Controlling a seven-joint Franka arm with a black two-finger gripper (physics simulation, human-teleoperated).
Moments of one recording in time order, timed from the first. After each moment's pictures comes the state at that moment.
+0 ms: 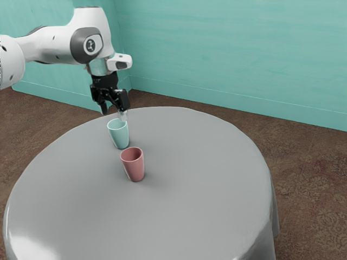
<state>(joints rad) 0.01 0.25 0.07 -1.58 -0.08 1.74 0.27</state>
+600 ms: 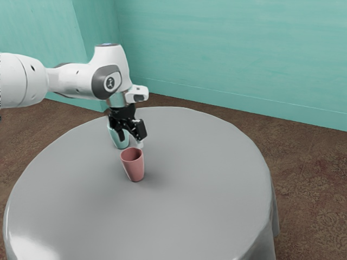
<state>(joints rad) -0.03 0.32 0.05 -1.74 -0.11 1.98 0.26</state>
